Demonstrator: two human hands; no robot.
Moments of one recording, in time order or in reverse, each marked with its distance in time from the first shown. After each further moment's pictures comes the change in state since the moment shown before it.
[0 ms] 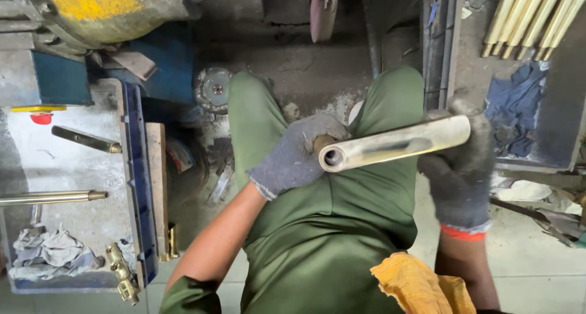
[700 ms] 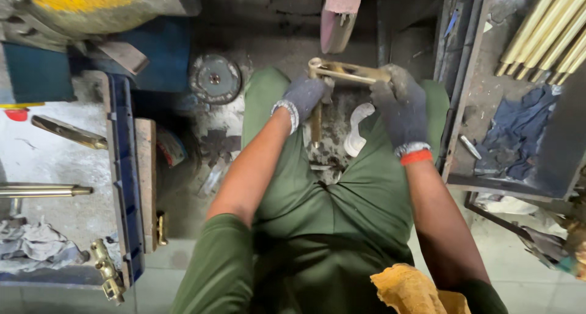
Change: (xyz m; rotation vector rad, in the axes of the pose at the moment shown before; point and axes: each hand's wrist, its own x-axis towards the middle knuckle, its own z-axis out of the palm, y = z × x) left_hand 0.092 -0.185 -0.026 0.103 0.281 -0.928; right_hand 0.158 0.107 0.051 -0.396 -0.155 0.039
